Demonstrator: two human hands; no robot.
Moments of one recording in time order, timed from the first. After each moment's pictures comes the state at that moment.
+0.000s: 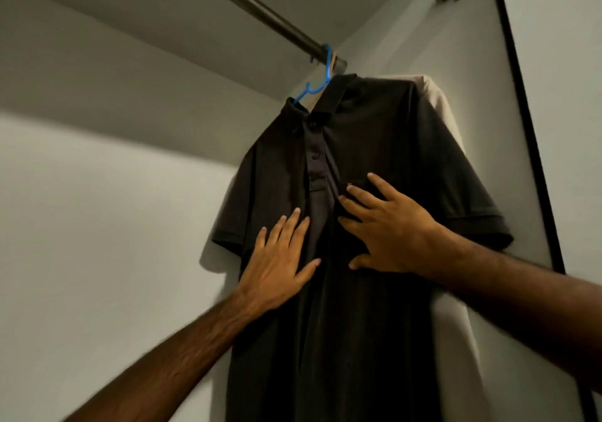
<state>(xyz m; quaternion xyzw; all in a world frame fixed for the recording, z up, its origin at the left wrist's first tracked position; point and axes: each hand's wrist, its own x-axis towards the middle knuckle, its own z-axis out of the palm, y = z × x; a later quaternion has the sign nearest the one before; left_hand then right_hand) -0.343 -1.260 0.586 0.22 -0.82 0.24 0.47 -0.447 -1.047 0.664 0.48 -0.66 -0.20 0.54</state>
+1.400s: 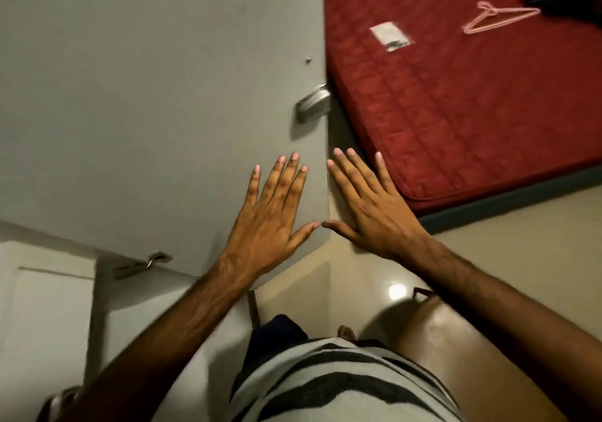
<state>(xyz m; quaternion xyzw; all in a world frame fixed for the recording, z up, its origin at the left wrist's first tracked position) -0.384 -0.686 0.081 -0.34 -0.94 0.05 0.08 -0.349 -0.460 0.062 0.17 -0.98 0.02 0.09</state>
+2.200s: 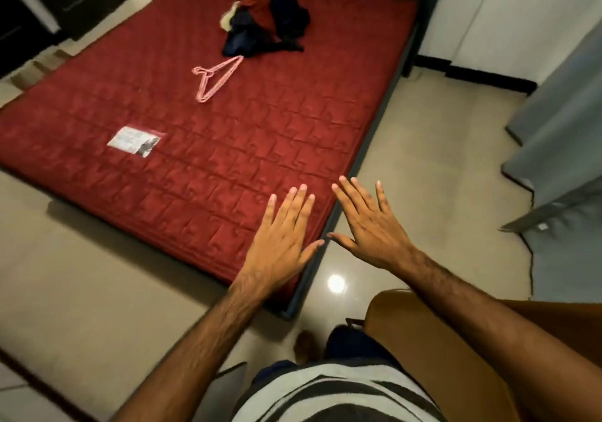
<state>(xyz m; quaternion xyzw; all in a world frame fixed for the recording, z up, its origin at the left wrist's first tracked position) -0.528 -0.207 0.011 -0.71 -0.70 -0.01 0.05 -0.340 -0.085 0.003 -0.31 -0.95 0.01 0.04</state>
